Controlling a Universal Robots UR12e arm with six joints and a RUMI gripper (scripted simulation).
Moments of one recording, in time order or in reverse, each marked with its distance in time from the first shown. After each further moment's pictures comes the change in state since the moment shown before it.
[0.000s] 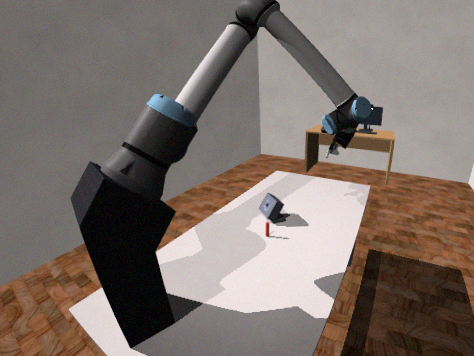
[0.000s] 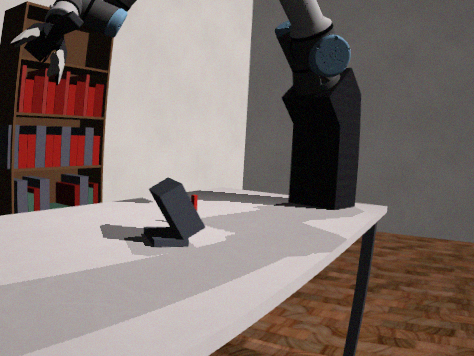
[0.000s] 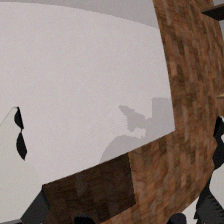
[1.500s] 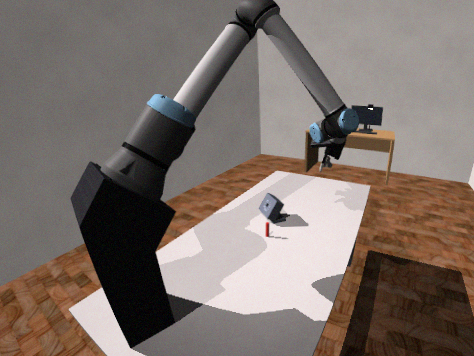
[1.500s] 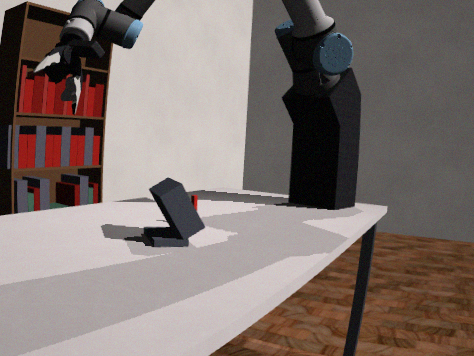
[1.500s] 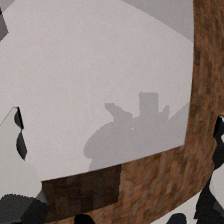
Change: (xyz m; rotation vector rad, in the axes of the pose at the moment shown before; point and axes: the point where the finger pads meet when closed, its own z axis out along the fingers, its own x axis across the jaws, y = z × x) arm -0.084 -0.003 0.036 -0.058 -0.089 -0.204
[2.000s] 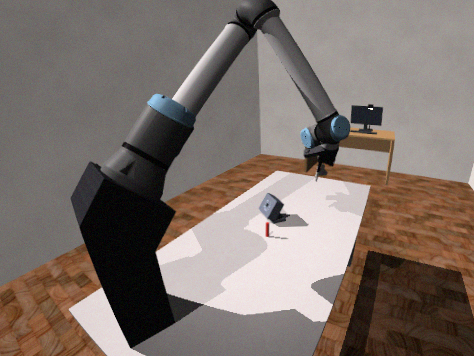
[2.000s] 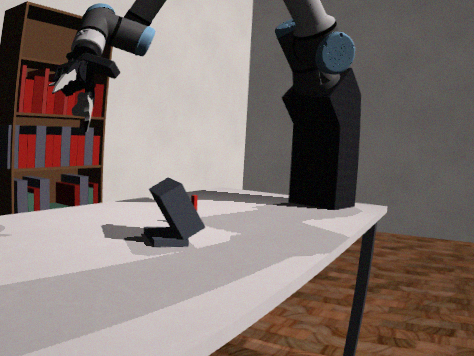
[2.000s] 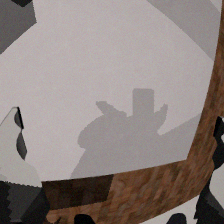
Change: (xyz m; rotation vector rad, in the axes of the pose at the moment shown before) arm -0.055 -0.017 0.023 -0.028 -0.072 -0.146
